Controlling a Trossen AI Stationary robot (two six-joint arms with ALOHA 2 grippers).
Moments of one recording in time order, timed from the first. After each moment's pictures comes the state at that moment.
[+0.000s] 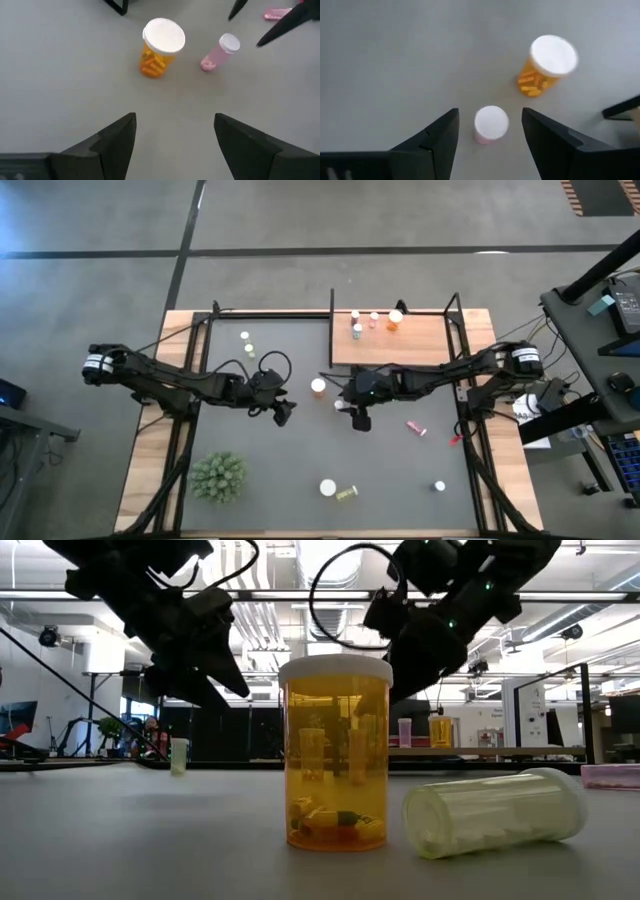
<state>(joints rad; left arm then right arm) -0.09 1.26 0.64 -0.14 -0.29 -0.72 -0.01 1.61 0.85 0.03 0.00 -0.05</state>
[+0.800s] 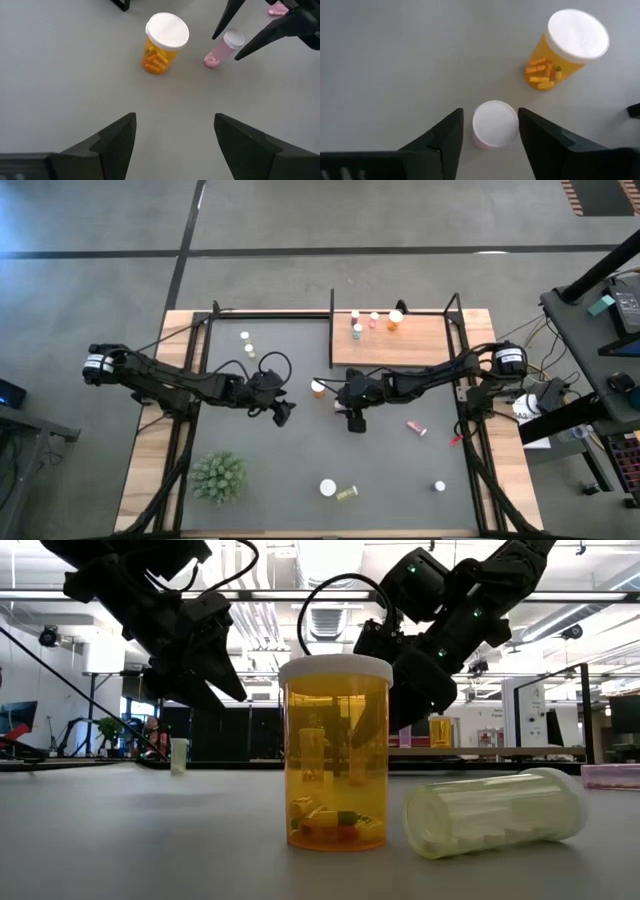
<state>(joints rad) -0.09 1.26 0.63 -0.14 -0.29 -0.72 -0.01 1.73 0.85 0.11 0.00 -0.06</state>
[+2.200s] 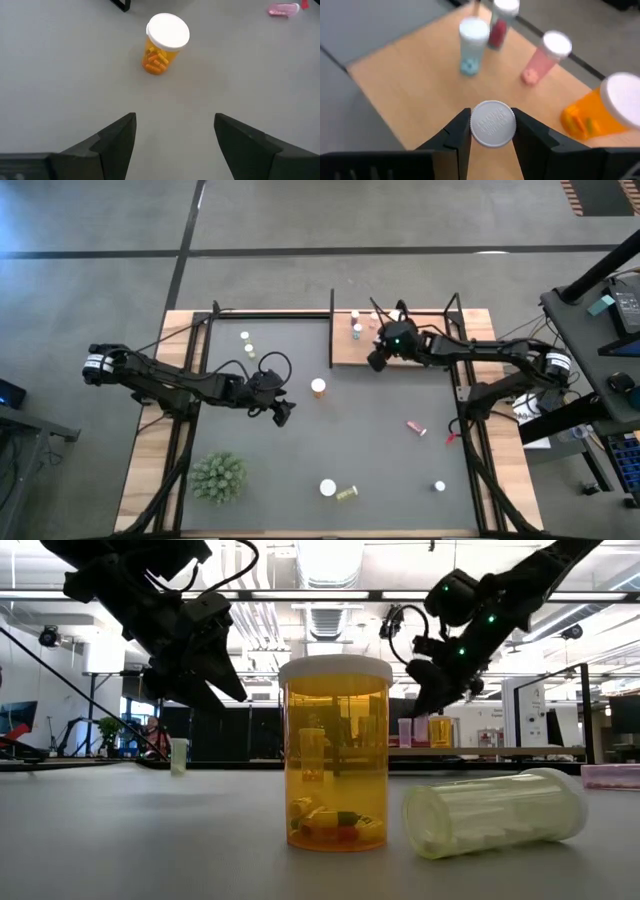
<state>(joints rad) -0.09 1.26 0.63 -0.14 -0.30 -0.72 -0.46 1.36 0.70 -0.07 0.29 0.13</state>
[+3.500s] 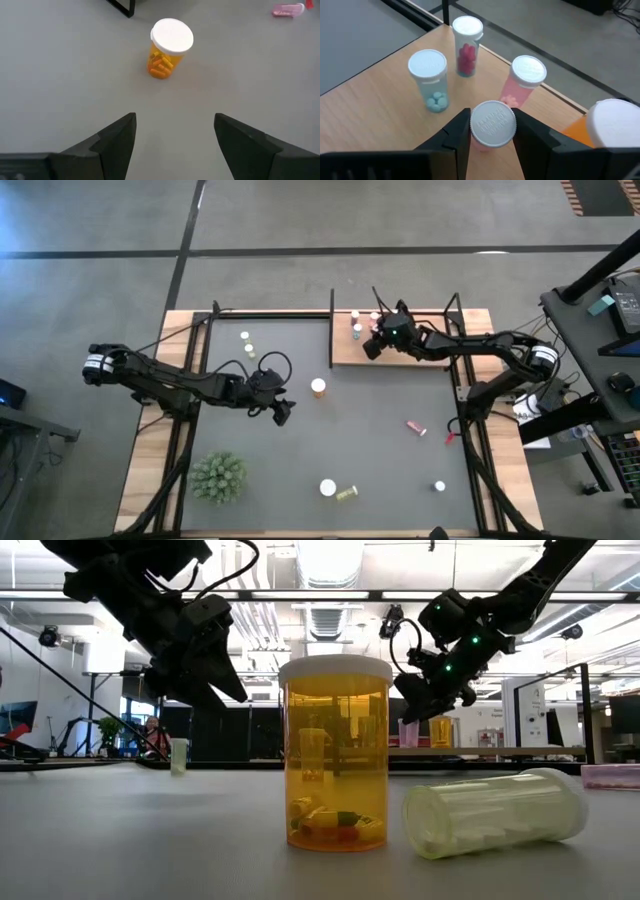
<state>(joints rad) -0.09 1.26 0.63 -0.14 -0.32 -0.69 -0.56 1.48 0.70 0.14 0.30 0.13</state>
